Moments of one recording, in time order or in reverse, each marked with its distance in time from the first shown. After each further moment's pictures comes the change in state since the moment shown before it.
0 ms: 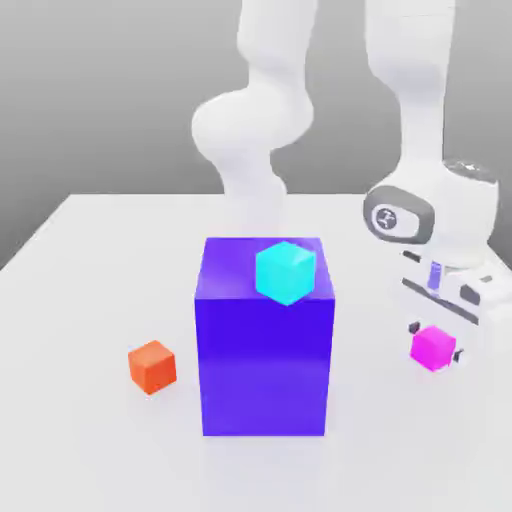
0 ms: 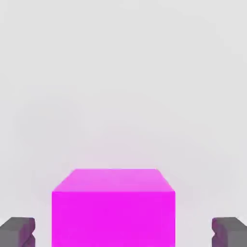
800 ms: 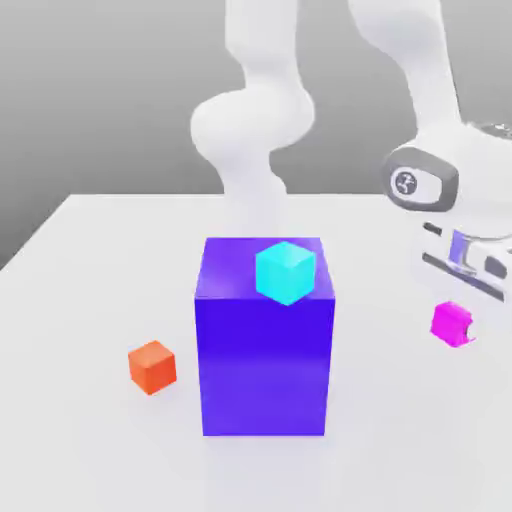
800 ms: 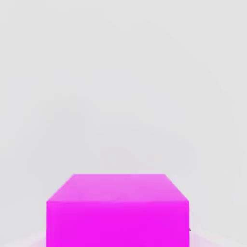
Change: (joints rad) arm -0.067 -0.176 -0.018 0.155 -0.001 -0.329 0.006
